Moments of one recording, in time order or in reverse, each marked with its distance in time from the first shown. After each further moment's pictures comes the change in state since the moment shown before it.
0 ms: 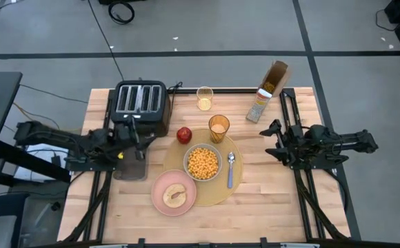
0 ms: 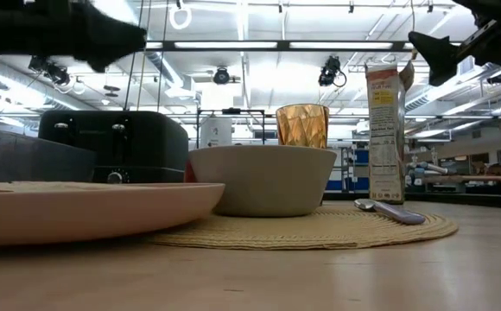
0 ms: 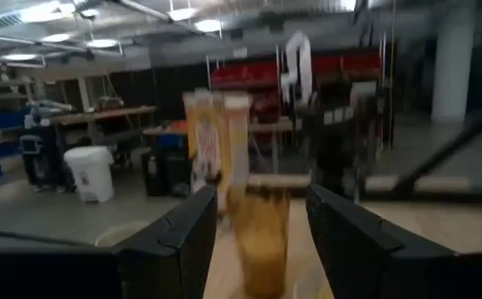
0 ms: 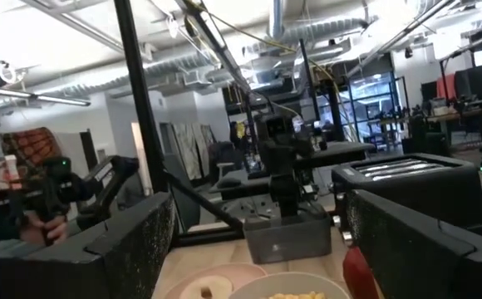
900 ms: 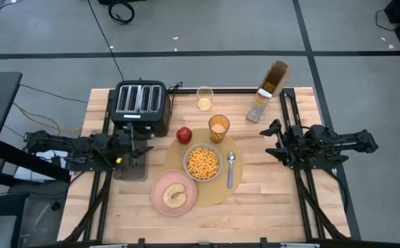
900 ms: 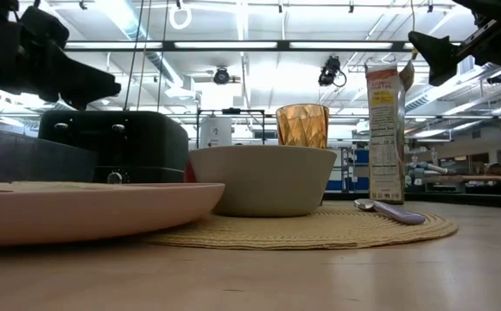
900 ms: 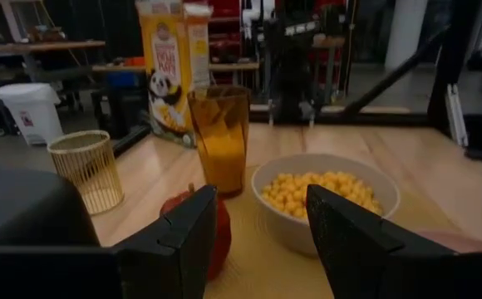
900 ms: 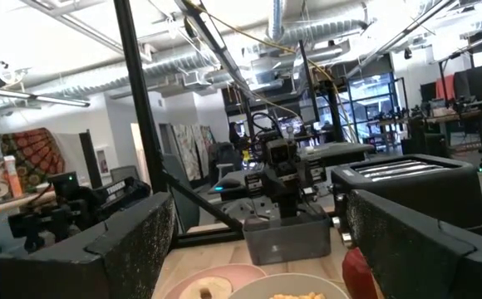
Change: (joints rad) left arm -0.001 -0.456 -0.133 -0.574 0.114 -0.137; right arm 0.000 0.000 0.000 0.004 0.003 -0.002
